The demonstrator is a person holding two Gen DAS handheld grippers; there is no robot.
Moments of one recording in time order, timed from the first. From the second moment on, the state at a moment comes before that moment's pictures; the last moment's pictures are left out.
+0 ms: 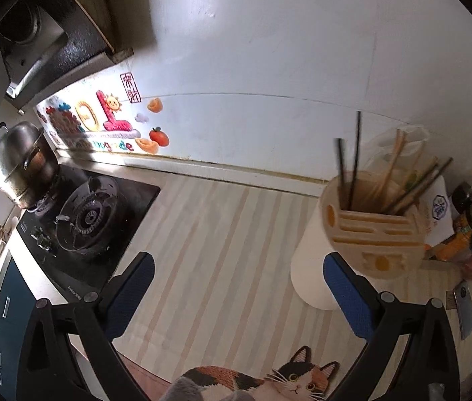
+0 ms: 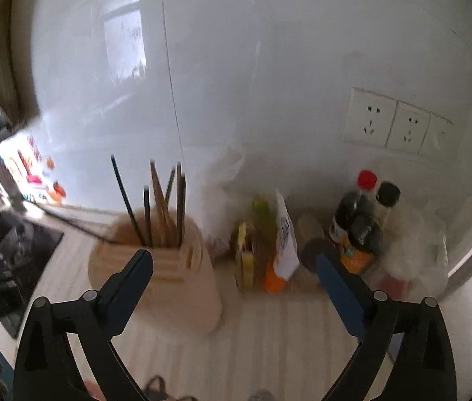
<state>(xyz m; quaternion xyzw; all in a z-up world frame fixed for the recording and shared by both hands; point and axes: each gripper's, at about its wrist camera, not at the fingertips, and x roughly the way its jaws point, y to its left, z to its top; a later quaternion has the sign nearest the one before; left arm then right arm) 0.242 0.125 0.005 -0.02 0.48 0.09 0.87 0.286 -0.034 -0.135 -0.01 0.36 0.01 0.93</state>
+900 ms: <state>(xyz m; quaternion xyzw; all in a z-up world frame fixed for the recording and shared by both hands) 0.045 0.170 0.142 -0.03 0.36 -0.04 0.93 0.027 0.012 -0.002 -0.01 0.27 -0.10 0.96</state>
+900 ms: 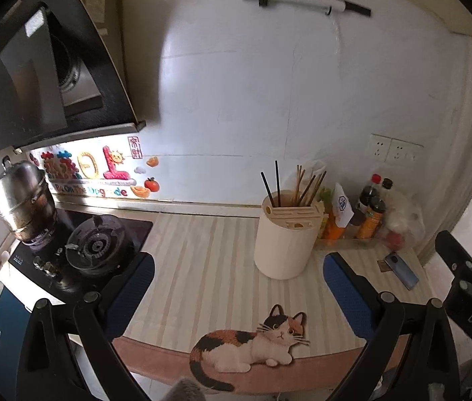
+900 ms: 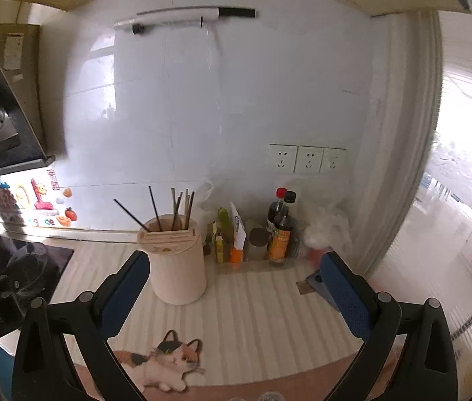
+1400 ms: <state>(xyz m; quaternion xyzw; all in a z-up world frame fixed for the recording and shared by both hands) 0.007 0.173 0.163 -0.02 0.34 -0.04 0.94 -0.032 0.023 0.028 -0.02 0.23 -0.09 0.97</state>
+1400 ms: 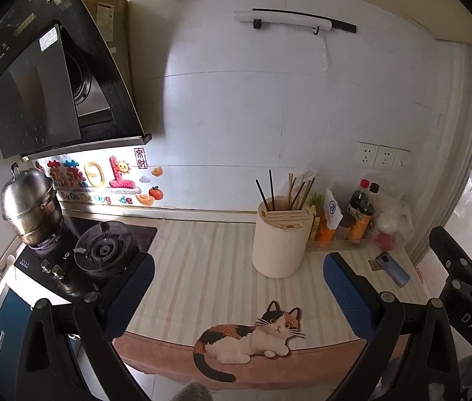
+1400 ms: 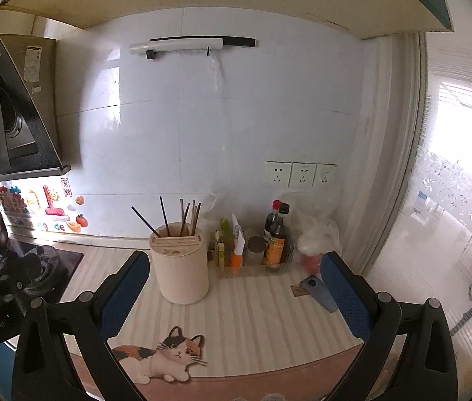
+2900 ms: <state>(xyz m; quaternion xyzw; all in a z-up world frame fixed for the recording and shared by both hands) 0.002 0.161 0.161 -0.02 0.34 -0.02 0.94 -0.018 0.011 0.020 -0.03 0.25 -0.07 0.97</state>
